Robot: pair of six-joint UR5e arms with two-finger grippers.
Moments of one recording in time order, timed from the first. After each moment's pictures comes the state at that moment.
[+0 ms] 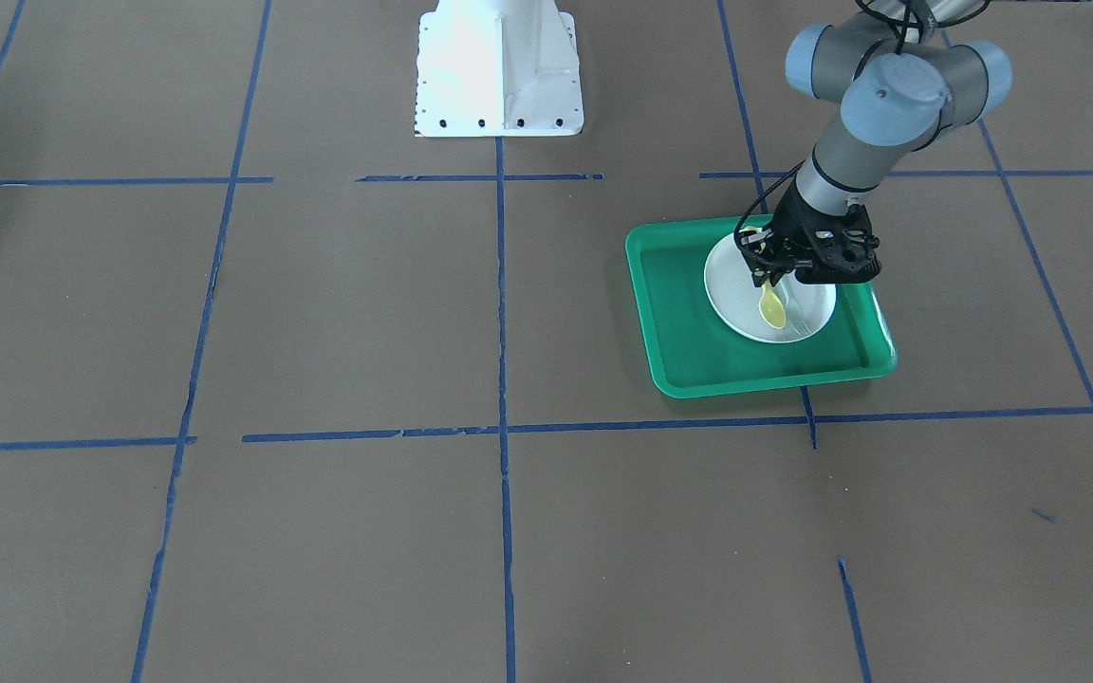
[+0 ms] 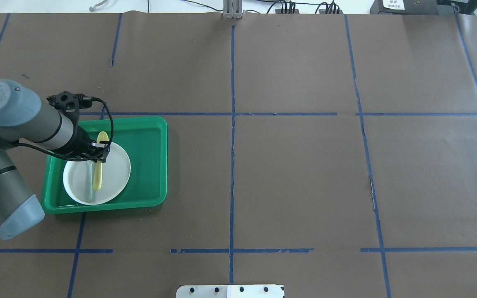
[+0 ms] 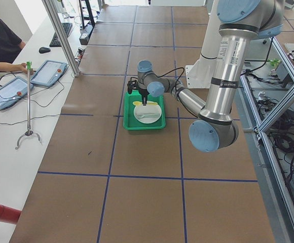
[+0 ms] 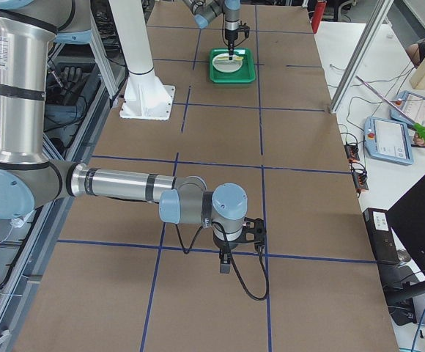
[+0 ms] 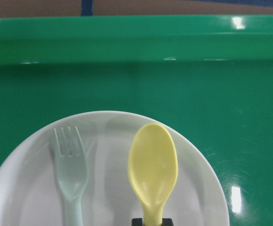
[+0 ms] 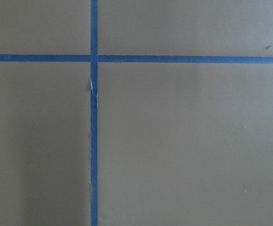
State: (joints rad) left arm -0.74 -1.78 -1.89 -1.78 -2.05 -1.08; right arm 1.58 -1.70 1.64 -1.50 2.28 0.01
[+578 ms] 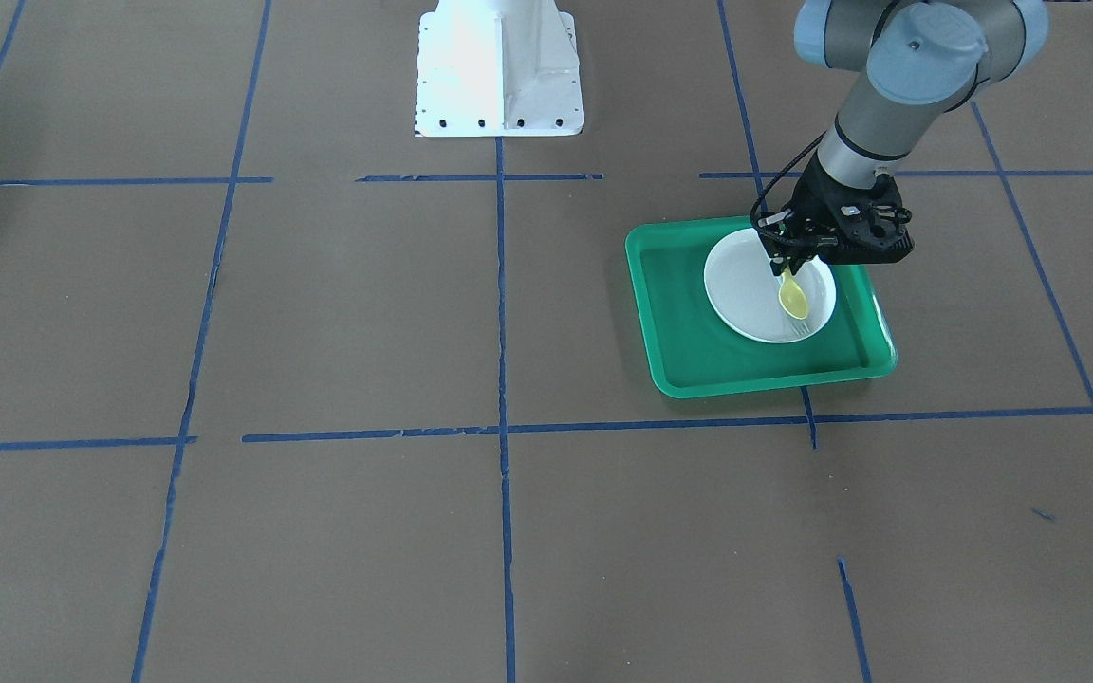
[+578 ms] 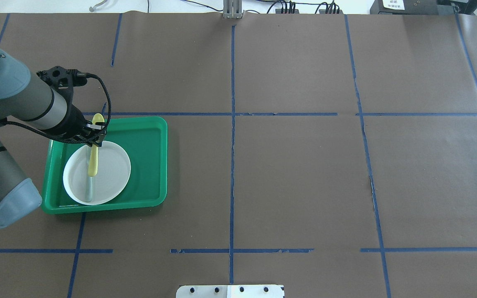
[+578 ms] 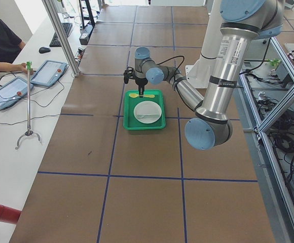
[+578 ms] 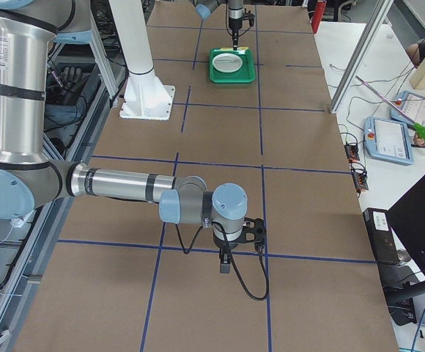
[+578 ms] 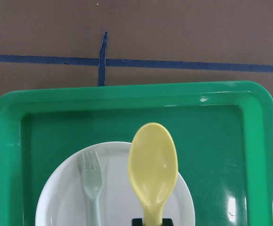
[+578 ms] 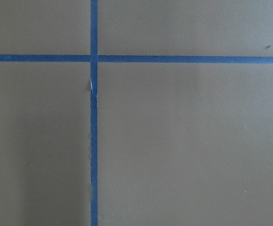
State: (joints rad) left arm -0.78 -1.86 -1.95 -1.61 -2.05 -1.06; right arm 1.58 -1.70 1.64 -1.50 2.28 0.01
